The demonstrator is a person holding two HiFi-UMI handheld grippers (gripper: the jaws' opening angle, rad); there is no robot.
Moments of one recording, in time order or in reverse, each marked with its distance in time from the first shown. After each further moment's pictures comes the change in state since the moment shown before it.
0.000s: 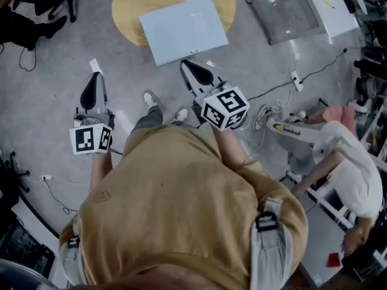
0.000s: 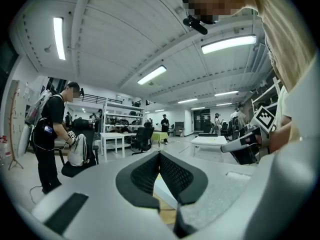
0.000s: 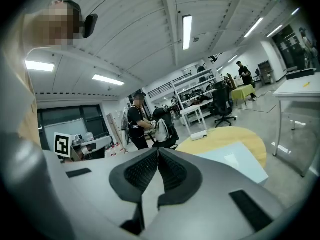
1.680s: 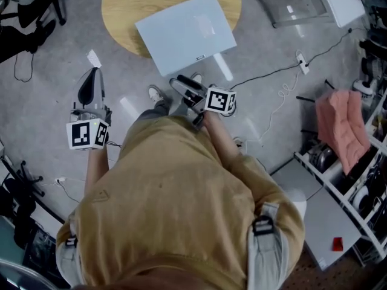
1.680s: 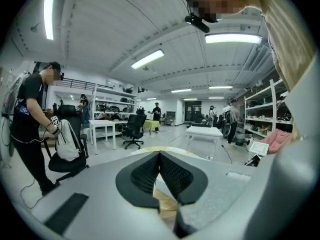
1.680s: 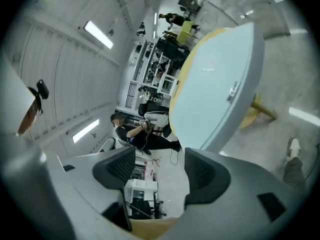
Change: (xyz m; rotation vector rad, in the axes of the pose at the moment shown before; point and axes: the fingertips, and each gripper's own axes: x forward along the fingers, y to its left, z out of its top) left arm 0.112 0.061 -0.035 -0.011 0.144 -0.130; right arm 0.086 -0.055 -0.136 0.922 0.106 0.096
